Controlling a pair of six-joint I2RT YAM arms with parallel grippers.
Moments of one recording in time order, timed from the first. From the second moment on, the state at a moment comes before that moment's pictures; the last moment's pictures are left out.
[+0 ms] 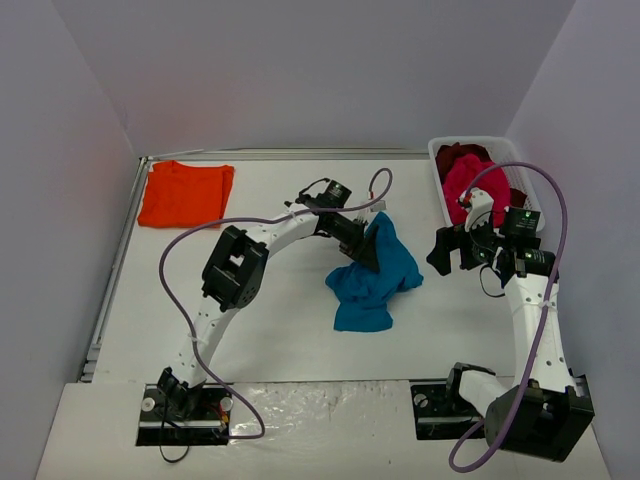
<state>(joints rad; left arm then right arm) -0.67 2.35 1.96 -0.57 1.04 -0.08 -0.22 1.05 0.95 -0.71 -0.60 -0.38</state>
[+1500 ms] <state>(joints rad) -0.58 1.84 2.34 -1.19 0.35 0.39 -0.14 1.06 0.95 -0.71 -0.62 -0.39</state>
